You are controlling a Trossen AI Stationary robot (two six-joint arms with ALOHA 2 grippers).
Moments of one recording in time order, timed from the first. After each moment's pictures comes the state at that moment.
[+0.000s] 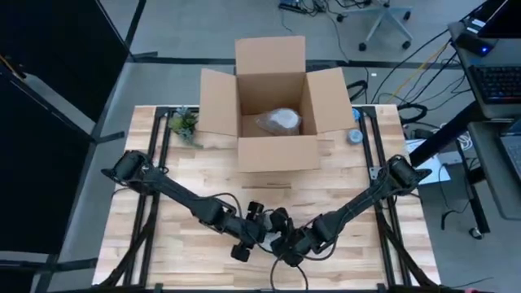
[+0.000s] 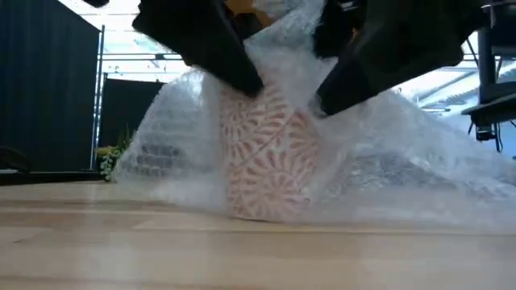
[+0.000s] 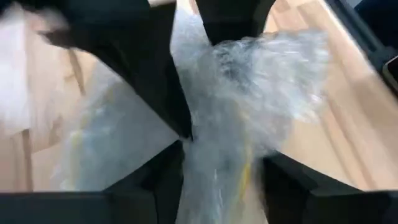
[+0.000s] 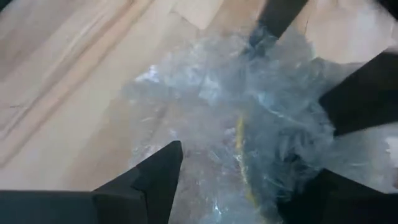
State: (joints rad) left arm -0.45 1.83 1.29 -0.32 -0.15 0.00; right arm 0.58 1.94 1.32 -0.39 0.40 -0.06
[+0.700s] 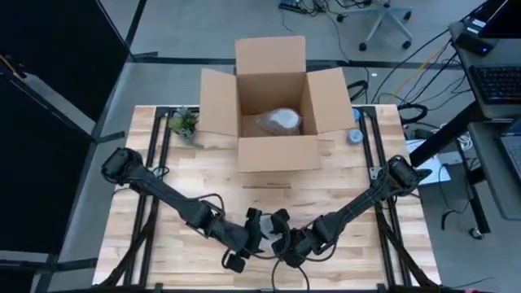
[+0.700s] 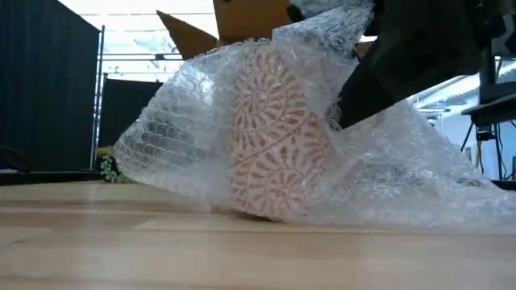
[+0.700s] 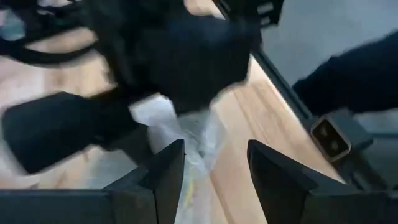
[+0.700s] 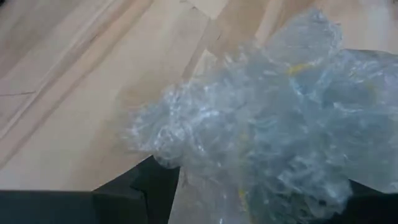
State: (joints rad) left arm -0.51 1.79 1.29 -0.19 -0.16 0.01; right arm 0.57 1.94 1.32 -0.39 0.40 -0.07
